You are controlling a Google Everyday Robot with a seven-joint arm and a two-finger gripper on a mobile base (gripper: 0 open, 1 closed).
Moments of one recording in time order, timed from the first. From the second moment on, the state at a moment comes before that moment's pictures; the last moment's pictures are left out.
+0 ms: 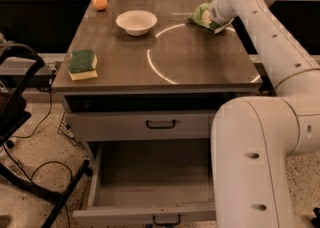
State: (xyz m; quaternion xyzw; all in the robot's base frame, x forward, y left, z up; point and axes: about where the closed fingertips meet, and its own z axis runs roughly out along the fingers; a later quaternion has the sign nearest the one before) arm 0.918 -0.211 0.857 -0.23 0.86 -0.01 0.45
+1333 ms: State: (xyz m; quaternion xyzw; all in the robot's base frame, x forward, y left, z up) arm 0.836 -0.201 0.943 -0.30 0.82 -0.03 0.48
